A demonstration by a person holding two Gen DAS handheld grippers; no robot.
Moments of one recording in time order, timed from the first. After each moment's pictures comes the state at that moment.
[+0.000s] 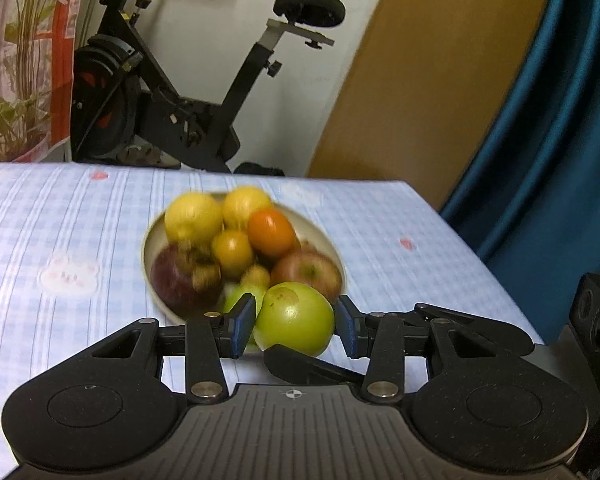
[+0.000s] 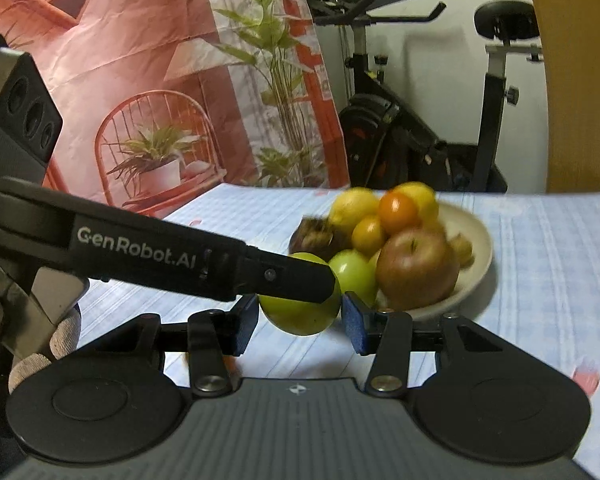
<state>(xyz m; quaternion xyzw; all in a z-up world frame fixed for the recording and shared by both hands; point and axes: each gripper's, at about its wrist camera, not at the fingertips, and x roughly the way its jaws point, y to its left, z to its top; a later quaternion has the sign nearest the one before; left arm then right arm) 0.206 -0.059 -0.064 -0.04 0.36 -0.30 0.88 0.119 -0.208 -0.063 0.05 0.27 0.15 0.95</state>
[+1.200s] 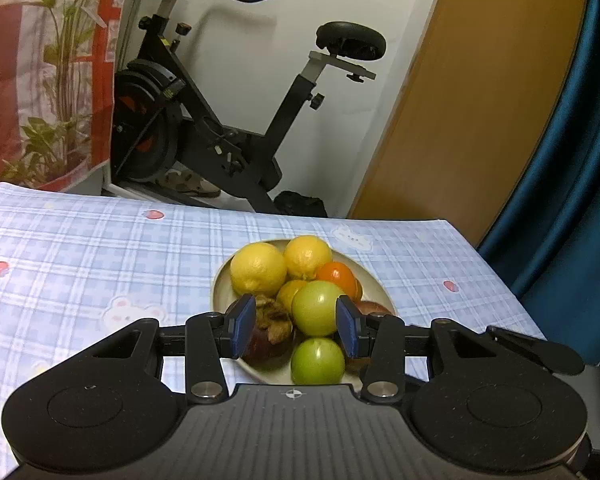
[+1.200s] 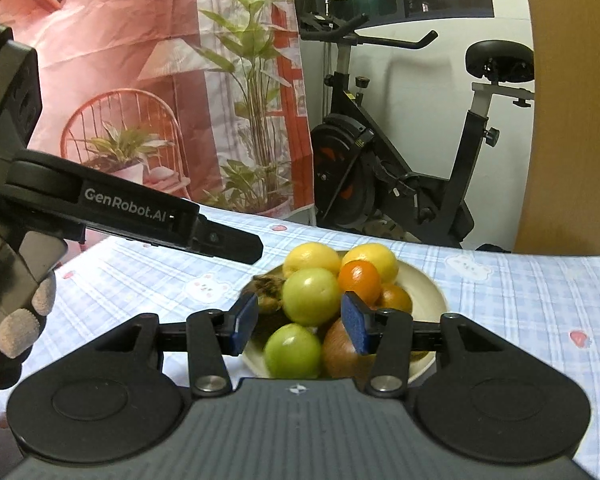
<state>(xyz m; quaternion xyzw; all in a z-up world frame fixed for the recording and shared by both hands) 0.218 -0.028 -0.039 -0.04 0.33 -0.25 0.91 0.140 -0.204 -0.043 0.00 0.27 0.10 0.96</state>
